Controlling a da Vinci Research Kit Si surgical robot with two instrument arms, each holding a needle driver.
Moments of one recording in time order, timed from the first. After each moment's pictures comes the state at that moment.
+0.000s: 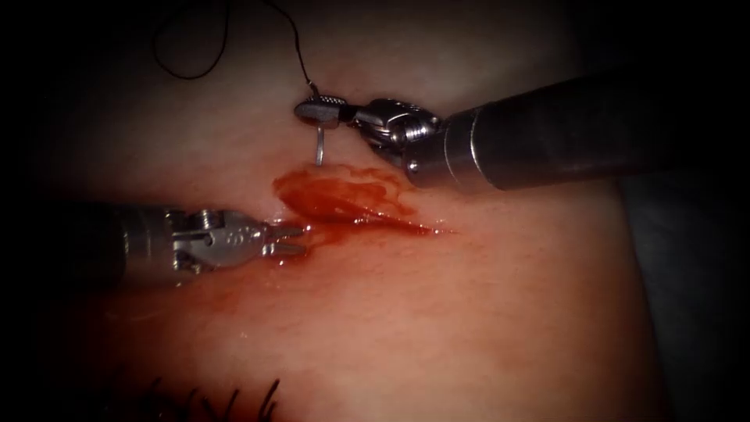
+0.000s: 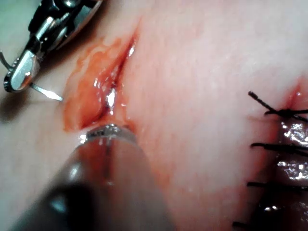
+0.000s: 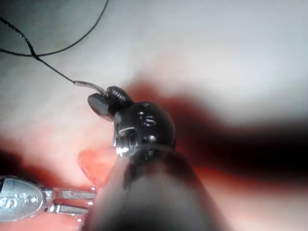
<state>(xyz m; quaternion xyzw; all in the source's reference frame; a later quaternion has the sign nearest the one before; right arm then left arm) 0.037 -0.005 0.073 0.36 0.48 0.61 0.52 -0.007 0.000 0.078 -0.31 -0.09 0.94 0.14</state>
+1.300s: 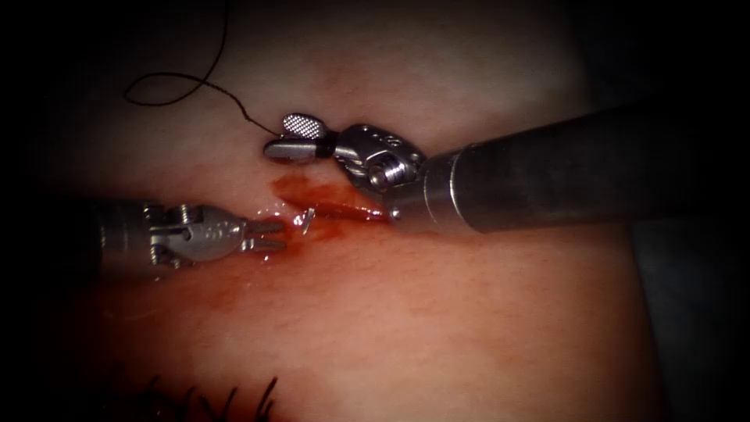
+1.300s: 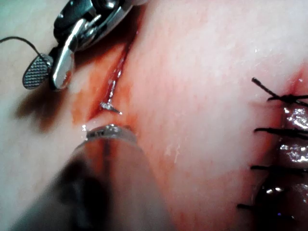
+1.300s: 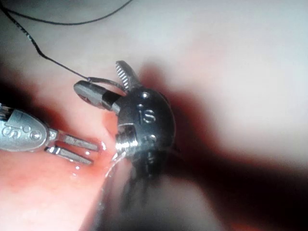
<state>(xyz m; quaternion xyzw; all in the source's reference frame) 0.037 -0.004 0.072 0.13 0.55 0.53 0.64 -0.005 0.000 0.078 -0.30 -0.09 0.94 0.14</state>
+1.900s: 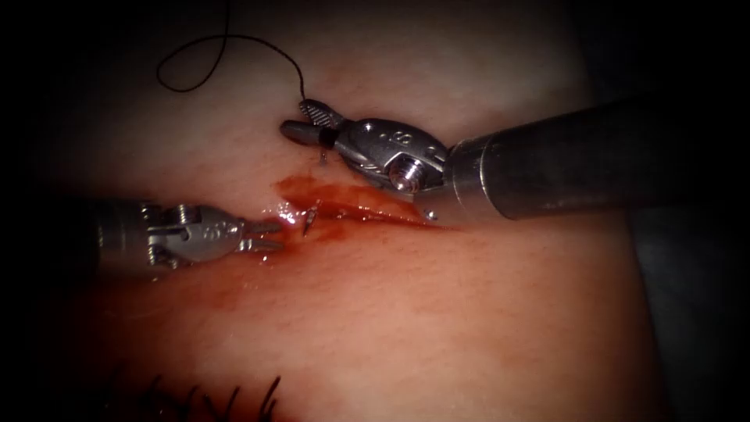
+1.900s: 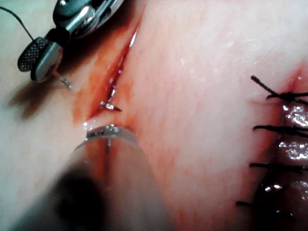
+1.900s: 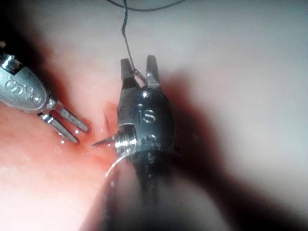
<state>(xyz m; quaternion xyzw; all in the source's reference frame) 0.037 -0.004 0.070 0.04 0.49 0.46 0.74 -0.005 0.000 0.077 -0.30 -0.09 0.94 0.14</state>
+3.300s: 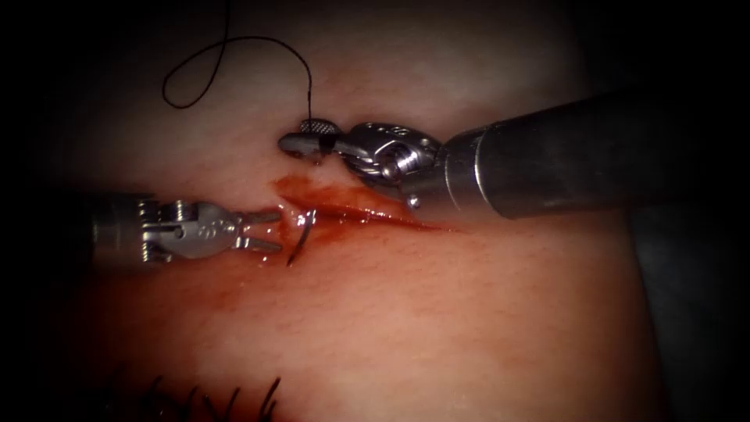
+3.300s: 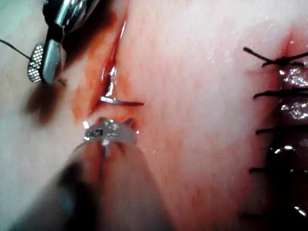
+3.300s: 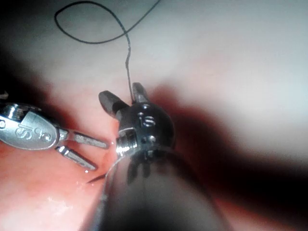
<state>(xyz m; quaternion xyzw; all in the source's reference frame) 0.036 -0.004 0.069 0.20 0.45 0.57 0.66 -0.005 0.001 0.077 -0.40 -0.07 0.91 0.01</state>
